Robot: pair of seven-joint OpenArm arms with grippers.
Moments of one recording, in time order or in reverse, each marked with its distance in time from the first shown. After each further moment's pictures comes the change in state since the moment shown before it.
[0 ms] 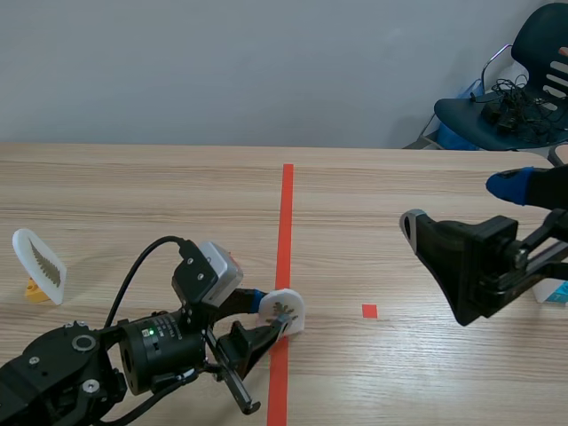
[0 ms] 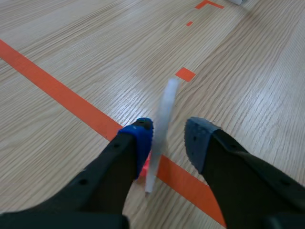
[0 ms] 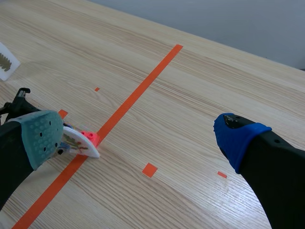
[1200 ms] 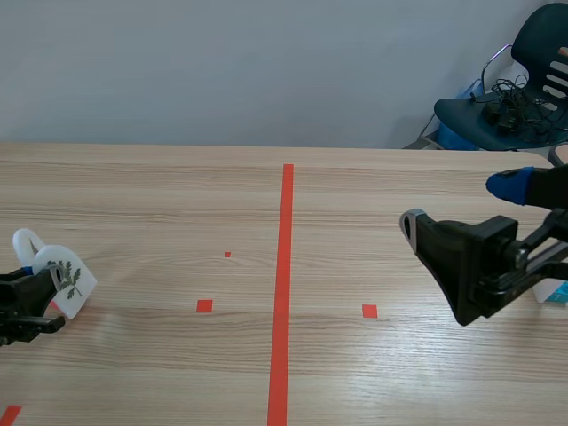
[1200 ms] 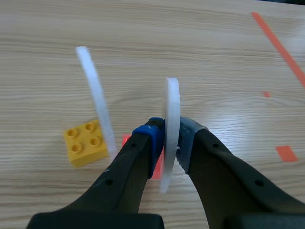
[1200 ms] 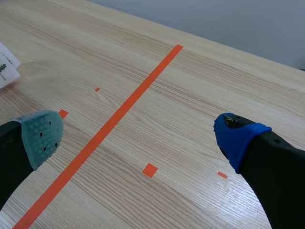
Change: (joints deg) left arm 14.4 -4.9 -37.6 2.8 -22.6 4.9 5.2; right arm 0.0 0.0 0.0 0.0 0.0 0.0 0.0
